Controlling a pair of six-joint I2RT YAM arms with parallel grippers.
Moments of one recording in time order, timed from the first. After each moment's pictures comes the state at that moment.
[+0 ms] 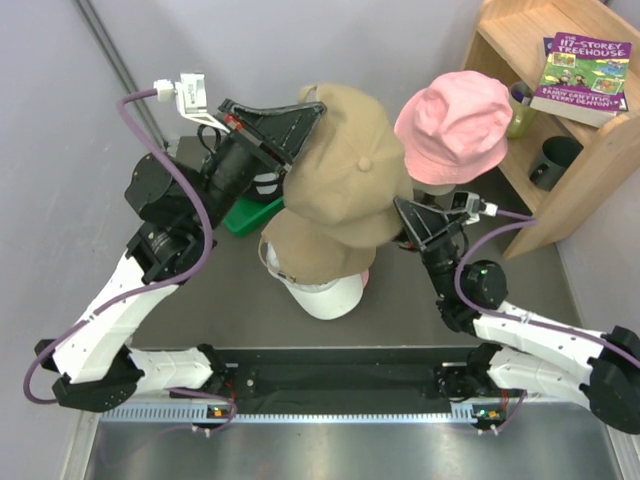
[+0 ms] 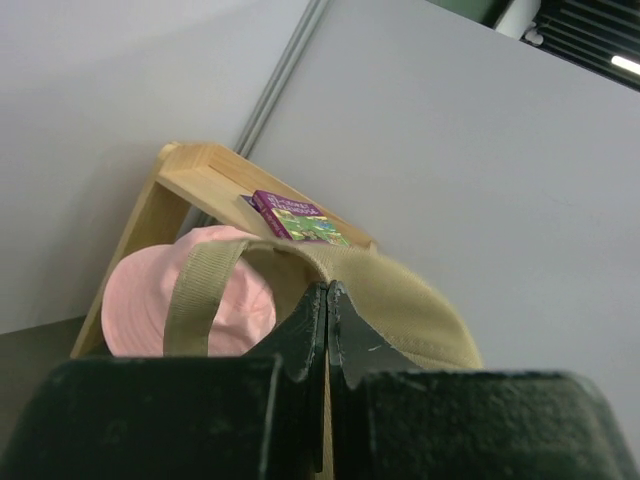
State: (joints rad) left arm -0.86 1.18 1.68 0.01 -0.07 -0.58; right arm 0.87 0.99 0.50 1.29 0.18 1.35
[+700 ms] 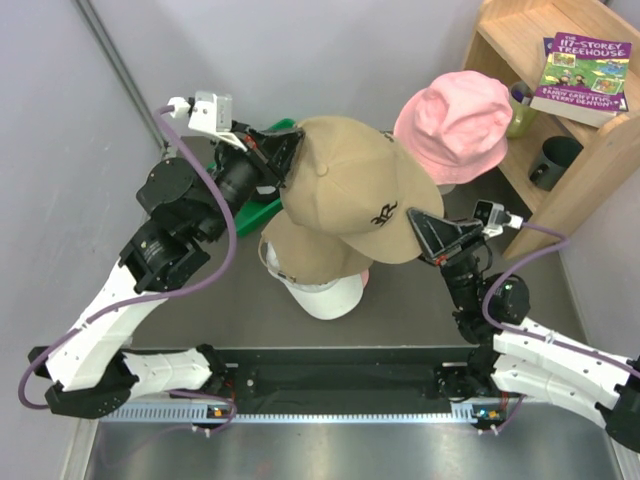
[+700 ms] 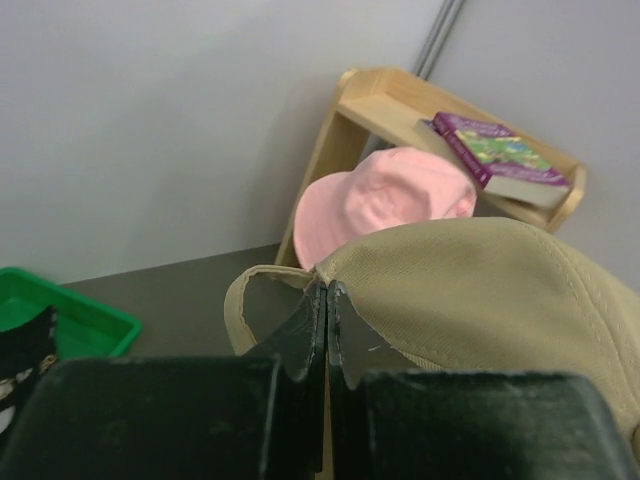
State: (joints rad) left arm -0.87 1.12 1.62 -0.23 -0.29 -0.30; right arm 0.88 0.79 0.45 1.22 0.16 1.28
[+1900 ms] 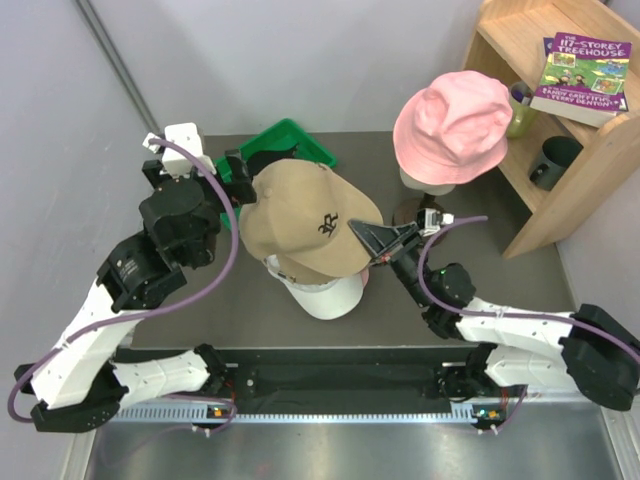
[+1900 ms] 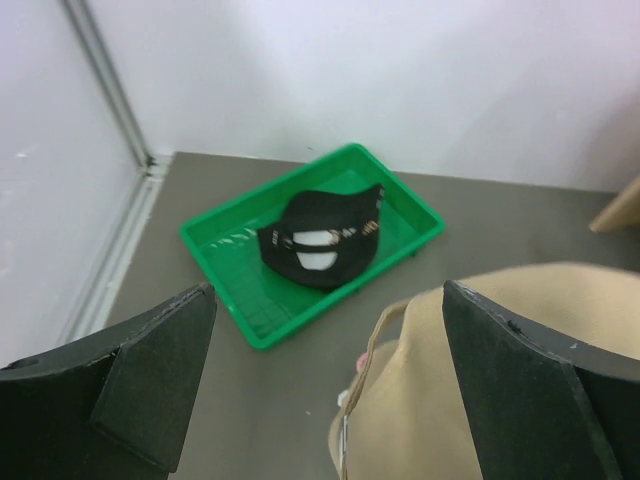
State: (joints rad) left arm -0.86 1.01 1.56 -0.66 -0.91 -0.20; right arm 0.95 1.09 0.42 1.20 0.23 1.40
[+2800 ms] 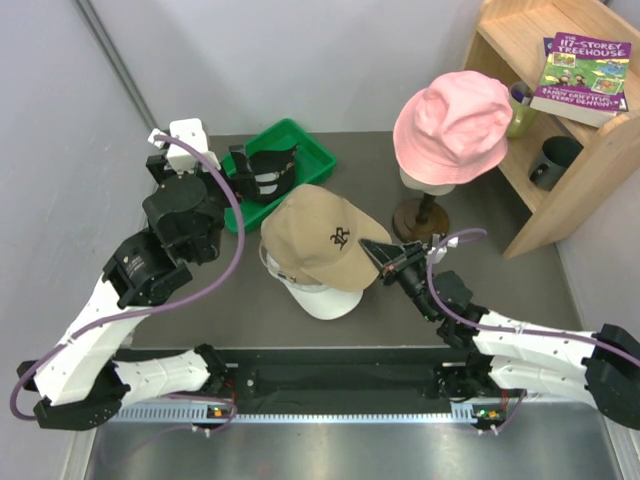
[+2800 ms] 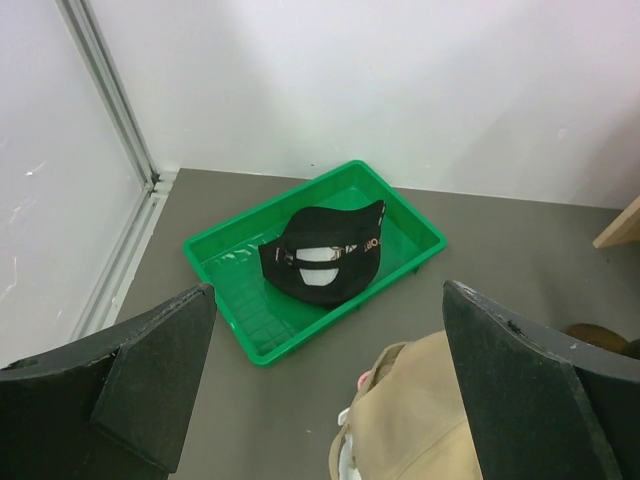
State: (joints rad) left arm -0.86 1.02 1.56 -0.58 -0.93 -0.14; right arm 0.96 0.95 0.30 0.81 0.40 1.55
